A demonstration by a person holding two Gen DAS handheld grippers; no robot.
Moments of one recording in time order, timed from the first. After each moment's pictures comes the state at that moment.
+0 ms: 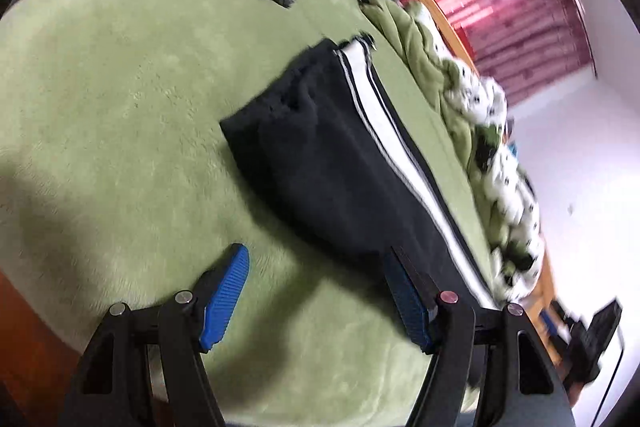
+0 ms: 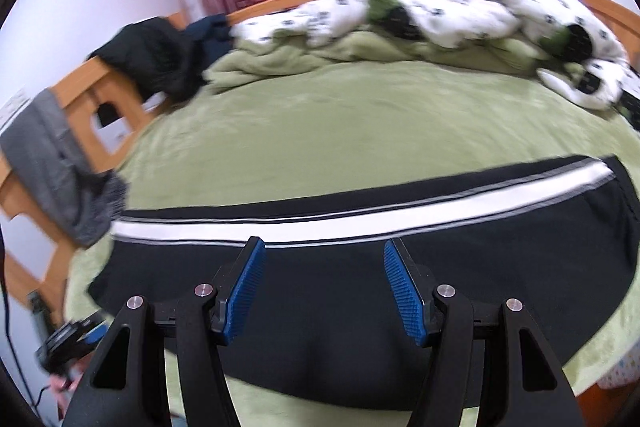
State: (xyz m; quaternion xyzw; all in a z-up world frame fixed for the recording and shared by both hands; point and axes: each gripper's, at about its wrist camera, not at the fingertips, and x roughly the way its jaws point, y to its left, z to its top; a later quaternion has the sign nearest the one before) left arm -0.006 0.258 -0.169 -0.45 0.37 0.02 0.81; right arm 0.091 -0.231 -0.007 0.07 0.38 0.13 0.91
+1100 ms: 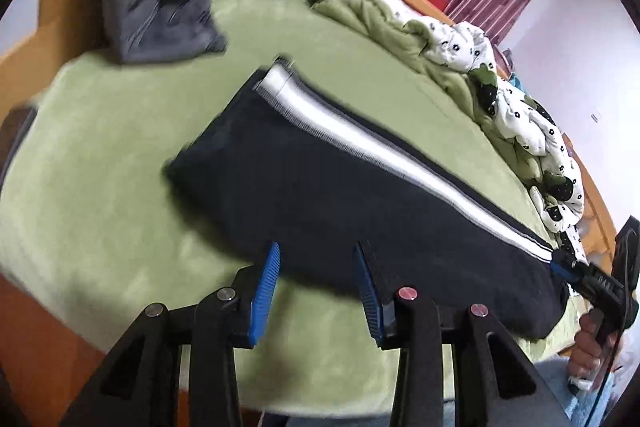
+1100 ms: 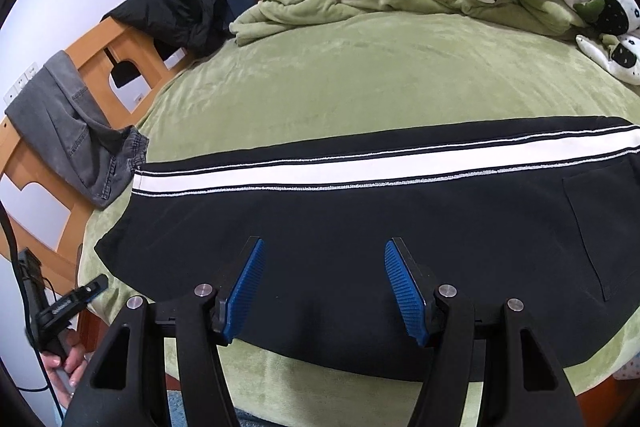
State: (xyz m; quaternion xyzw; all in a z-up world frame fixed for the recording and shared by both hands) left arm 0.010 0.211 -0.095 -0.25 0.39 0.02 0.88; right arm 0.088 -0.200 -0.052 0.07 0.45 0.16 0.88
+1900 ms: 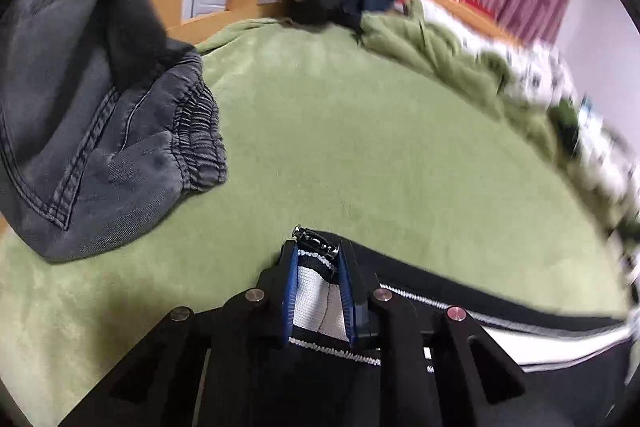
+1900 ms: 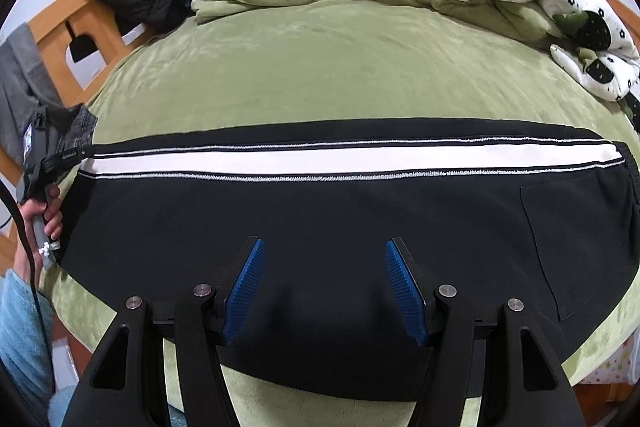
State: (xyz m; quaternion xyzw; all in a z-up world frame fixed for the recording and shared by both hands) left arm 0.202 0.287 -0.114 -0.21 0.38 0.12 0.89; right arm 0.113 -0.222 -0.067 0.01 0.47 0.09 0.88
